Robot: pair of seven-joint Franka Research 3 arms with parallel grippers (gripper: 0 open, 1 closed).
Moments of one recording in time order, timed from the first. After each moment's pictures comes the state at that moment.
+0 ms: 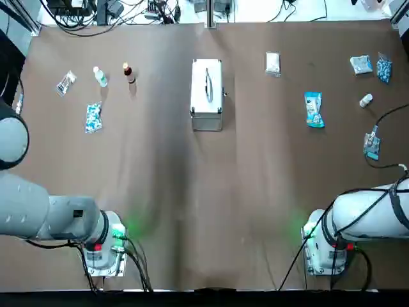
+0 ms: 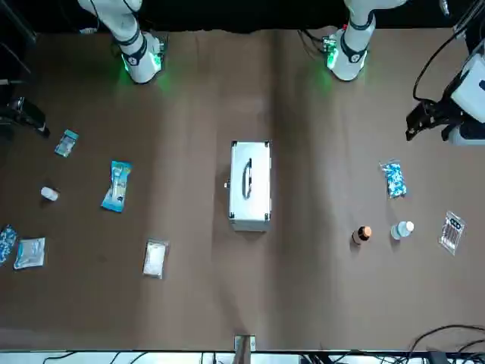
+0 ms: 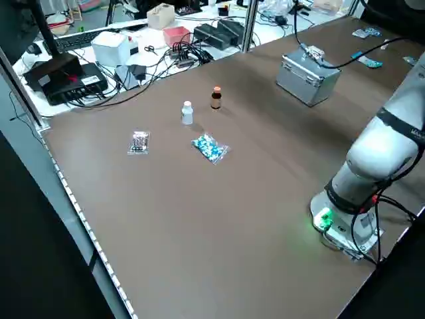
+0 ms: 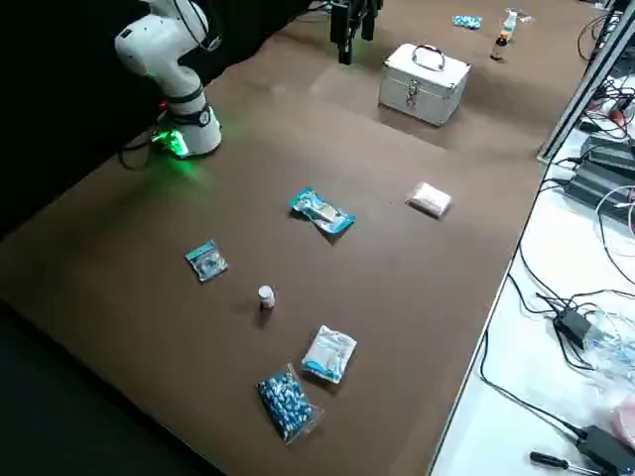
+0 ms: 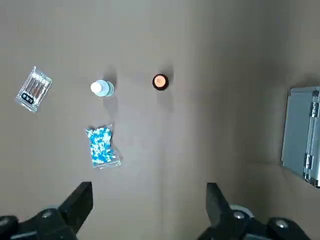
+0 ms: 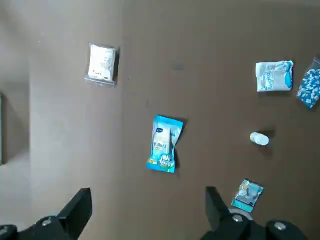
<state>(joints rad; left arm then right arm) 0.02 -0.01 -0.11 -1.56 0.01 1.58 -0.07 -0.05 -0.02 0.00 -1.54 0.00 1.56 -0.09</state>
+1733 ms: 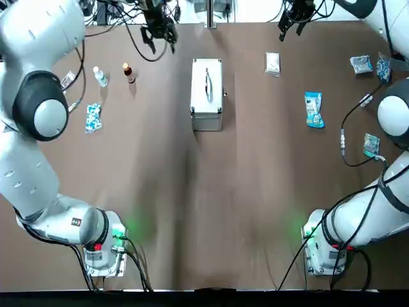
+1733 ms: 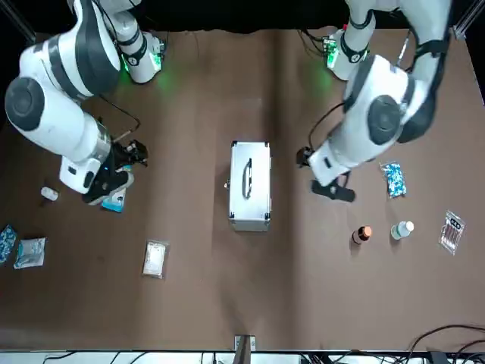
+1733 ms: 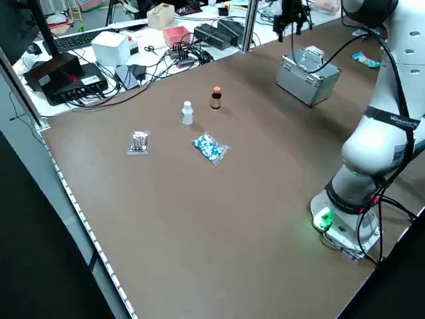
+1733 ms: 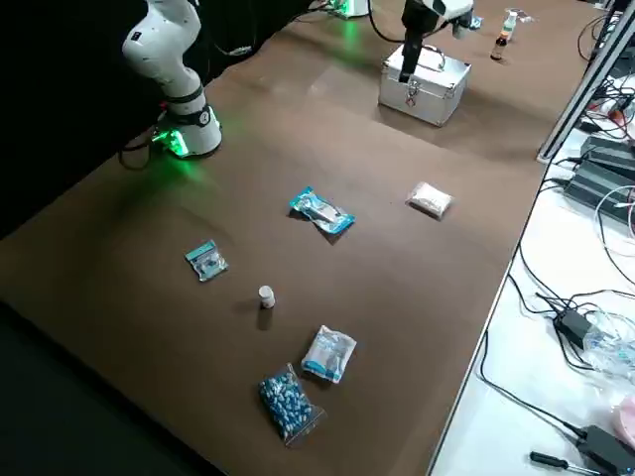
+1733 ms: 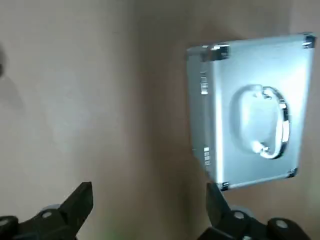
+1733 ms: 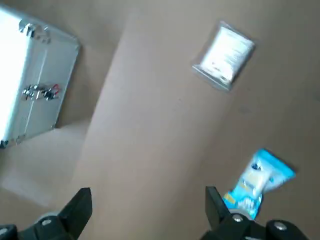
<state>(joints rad) -0.21 0.34 -0.31 -1.53 -0.10 1.76 -0.32 0.26 0.24 0.01 -1.55 0.12 1.69 -0.17</state>
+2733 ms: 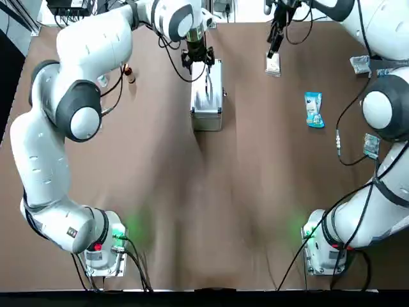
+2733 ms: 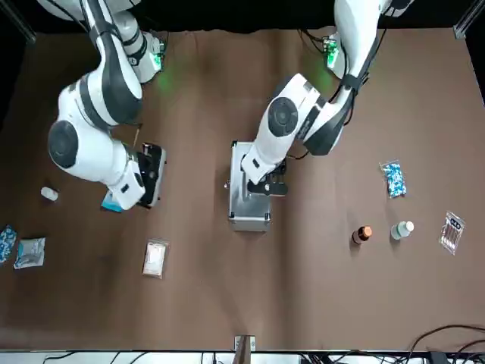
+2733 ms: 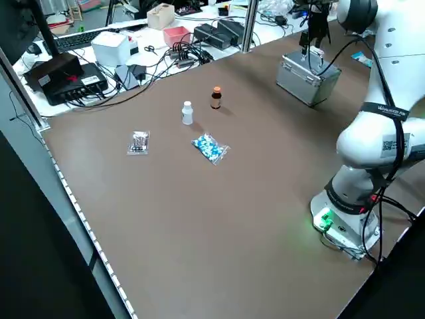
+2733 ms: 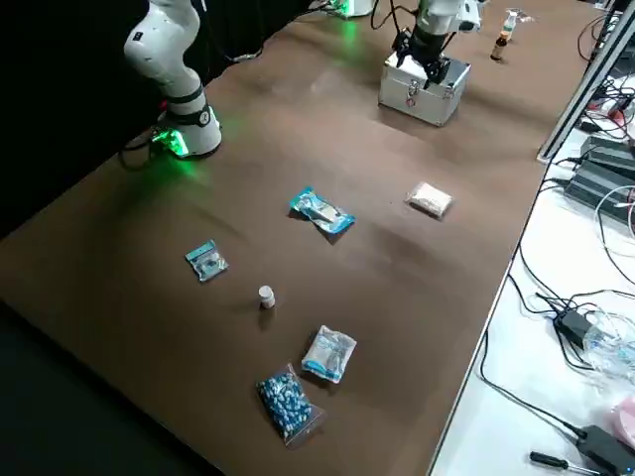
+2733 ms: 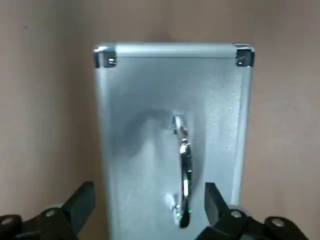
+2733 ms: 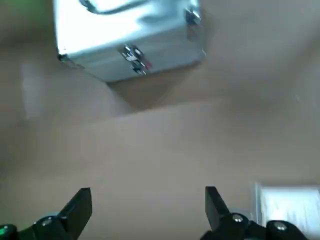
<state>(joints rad) -0.47 0.58 -0.30 -1.42 0.02 1.98 -0.68 0.31 0.36 0.01 -1.58 0.34 1.81 -1.22</state>
